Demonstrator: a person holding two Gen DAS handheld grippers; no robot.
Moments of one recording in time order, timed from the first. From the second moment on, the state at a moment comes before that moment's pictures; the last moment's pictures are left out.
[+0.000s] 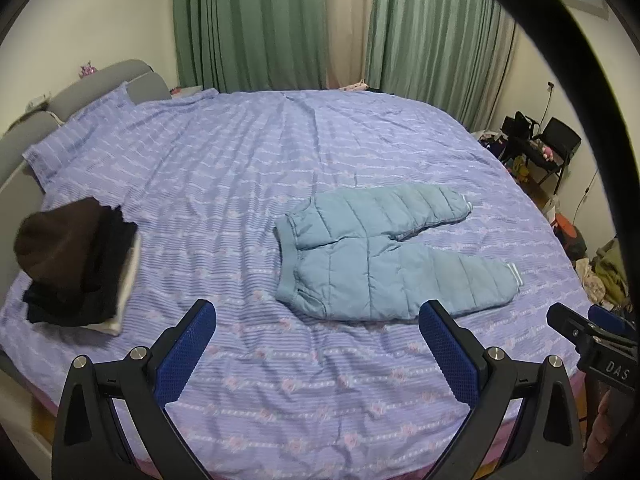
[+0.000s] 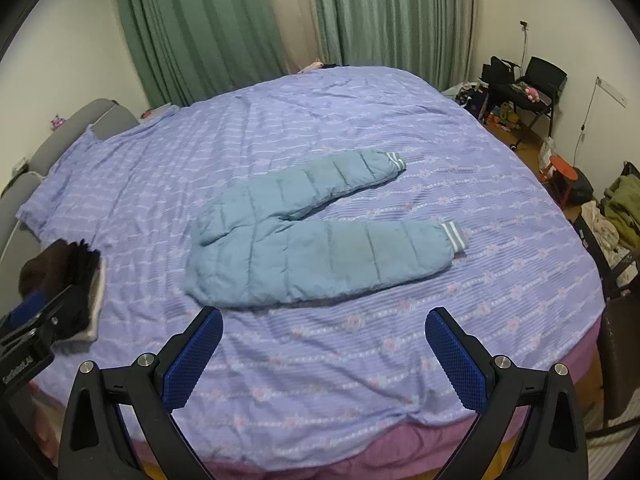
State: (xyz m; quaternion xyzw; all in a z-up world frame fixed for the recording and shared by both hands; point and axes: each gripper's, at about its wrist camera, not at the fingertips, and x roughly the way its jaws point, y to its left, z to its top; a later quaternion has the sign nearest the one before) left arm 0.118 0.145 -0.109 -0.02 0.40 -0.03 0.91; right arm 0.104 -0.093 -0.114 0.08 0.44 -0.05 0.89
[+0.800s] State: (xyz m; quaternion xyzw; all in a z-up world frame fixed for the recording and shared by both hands) left arm 0.252 0.140 -0.318 -0.18 0.54 -0.03 0.82; right arm 0.223 -0.113 -0.287 0.14 0.54 -0.06 0.83
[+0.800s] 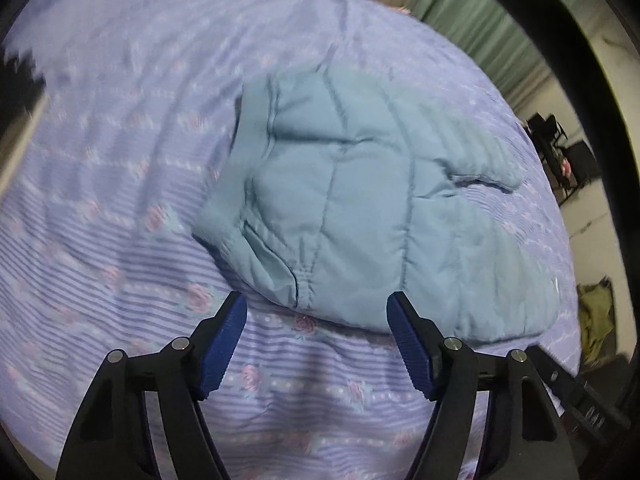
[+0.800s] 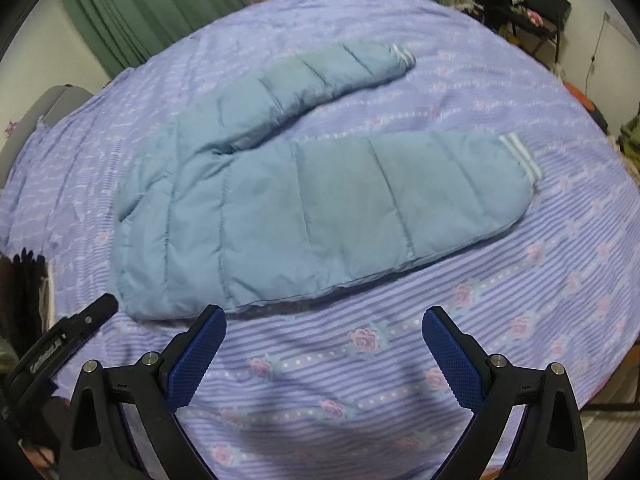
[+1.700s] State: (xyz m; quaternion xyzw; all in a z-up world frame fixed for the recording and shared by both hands) left arm 0.361 0.131 -0.223 -0.22 0.42 -0.08 0.88; right arm 0.256 -0.133 -0.239 0.21 0.47 -0.07 0.85
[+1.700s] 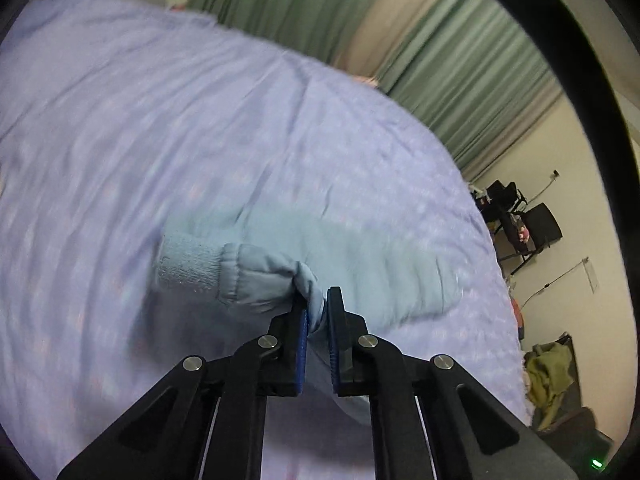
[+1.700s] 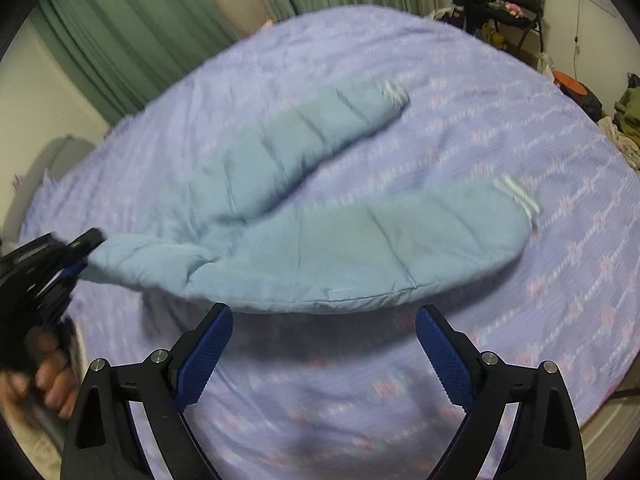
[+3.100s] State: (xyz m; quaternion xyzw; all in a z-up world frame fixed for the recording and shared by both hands) left arm 0.359 -0.049 -0.315 0.28 0.34 -0.17 0.88; right arm 0.373 -0.279 -0.333 0.21 0.46 -0.11 0.86
